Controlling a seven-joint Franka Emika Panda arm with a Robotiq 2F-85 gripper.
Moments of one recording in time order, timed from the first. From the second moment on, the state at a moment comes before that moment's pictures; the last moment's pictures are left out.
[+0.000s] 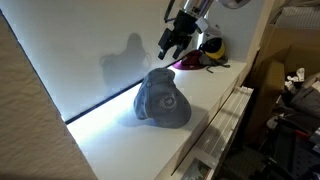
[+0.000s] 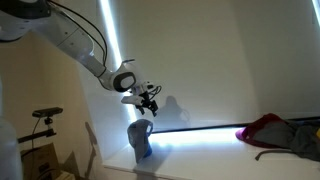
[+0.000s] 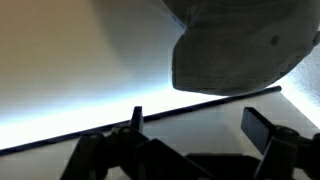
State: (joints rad) arm 0.10 0.06 0.09 -2.28 0.45 2.74 -0.24
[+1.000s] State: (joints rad) arm -0.08 0.09 0.28 -2.26 0.87 2.67 -0.53
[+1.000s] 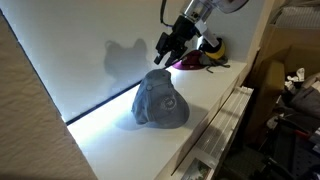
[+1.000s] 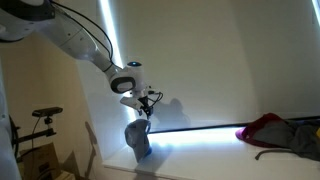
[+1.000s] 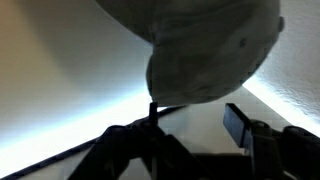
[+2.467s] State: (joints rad) arm -0.02 -0.04 0.06 -2.35 1.11 2.47 -0.85
